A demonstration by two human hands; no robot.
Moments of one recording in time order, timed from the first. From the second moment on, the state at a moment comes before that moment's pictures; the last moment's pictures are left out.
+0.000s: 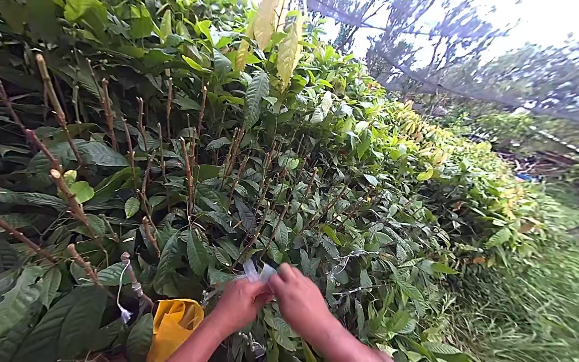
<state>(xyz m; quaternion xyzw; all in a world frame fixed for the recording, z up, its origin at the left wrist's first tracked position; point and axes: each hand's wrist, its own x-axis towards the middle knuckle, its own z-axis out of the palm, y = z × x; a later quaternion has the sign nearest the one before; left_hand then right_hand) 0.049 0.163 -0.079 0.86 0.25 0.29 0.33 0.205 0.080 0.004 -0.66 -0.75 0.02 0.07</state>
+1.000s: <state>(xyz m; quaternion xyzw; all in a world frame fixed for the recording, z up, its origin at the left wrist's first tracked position) 0.037 0.174 -0.080 0.71 0.28 0.46 0.46 0.217 0.103 -0.039 -0.54 -0.55 0.49 0.41</state>
